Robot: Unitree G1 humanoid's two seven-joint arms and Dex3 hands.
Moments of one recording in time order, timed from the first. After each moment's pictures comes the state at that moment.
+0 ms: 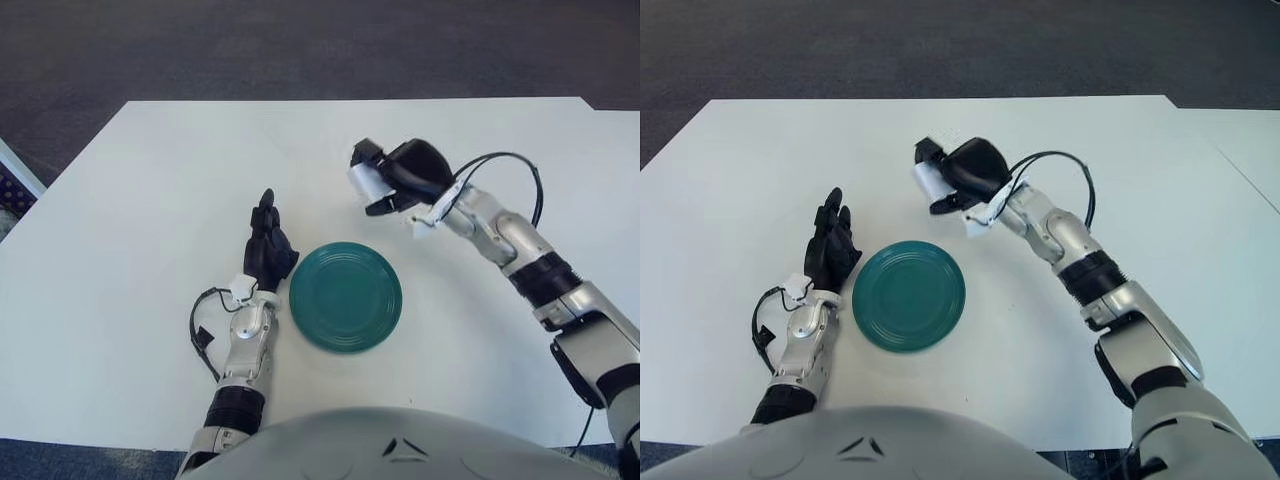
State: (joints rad) left arm 0.07 -0.12 -0.05 0.32 -0.14 -0.50 0.00; right arm -0.58 -0.52 0.55 0.18 -0.89 -0.42 -0.15
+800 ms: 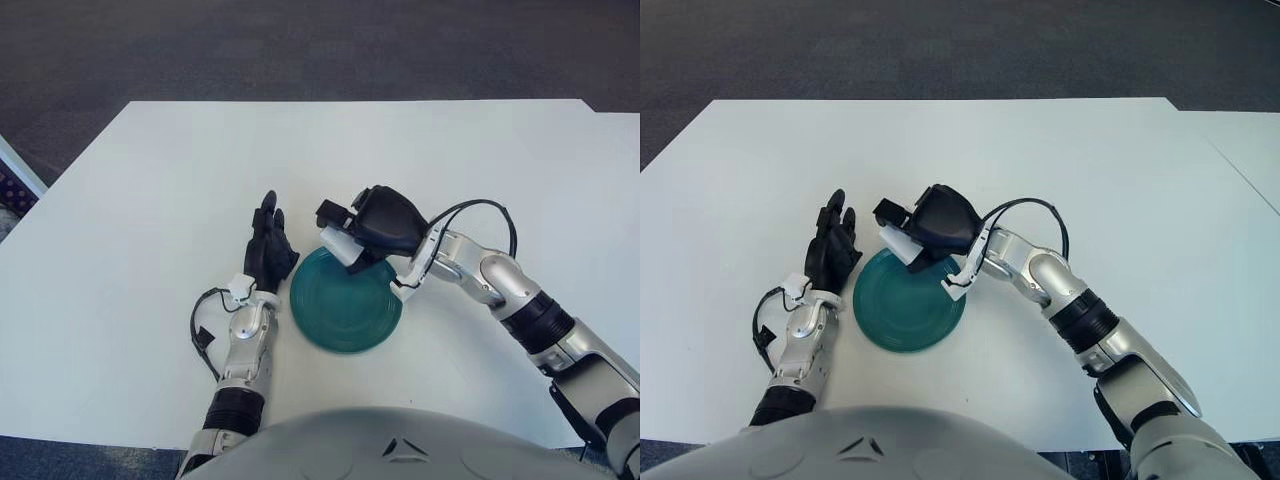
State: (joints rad) left arm 0.09 -0.11 -0.06 0.28 -0.18 -0.45 -0.05; right arm -0.41 -0.48 0.60 0.01 -1.05 -0.50 -0.13
